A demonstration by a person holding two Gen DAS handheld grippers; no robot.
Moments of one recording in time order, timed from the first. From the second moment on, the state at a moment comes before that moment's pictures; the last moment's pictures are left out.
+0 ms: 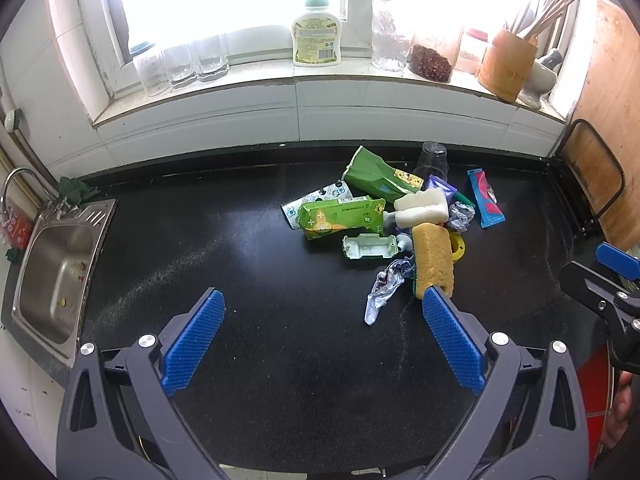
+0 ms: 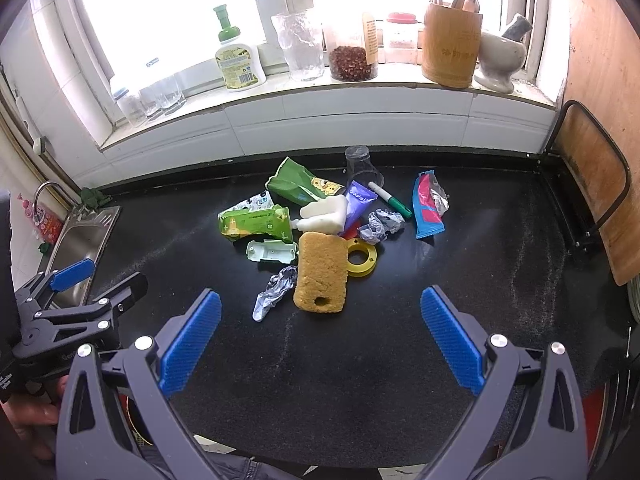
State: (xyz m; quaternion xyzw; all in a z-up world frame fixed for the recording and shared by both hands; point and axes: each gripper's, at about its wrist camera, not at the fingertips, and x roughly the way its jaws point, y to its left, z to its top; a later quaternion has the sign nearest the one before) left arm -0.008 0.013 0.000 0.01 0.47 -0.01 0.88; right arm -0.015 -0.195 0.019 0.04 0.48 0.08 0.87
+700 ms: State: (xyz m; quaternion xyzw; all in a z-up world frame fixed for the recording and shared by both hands) left arm -0.006 0.010 -0.004 0.01 0.48 -0.01 0.88; right arm -0.011 -0.194 0.015 0.04 0.48 0.09 0.87
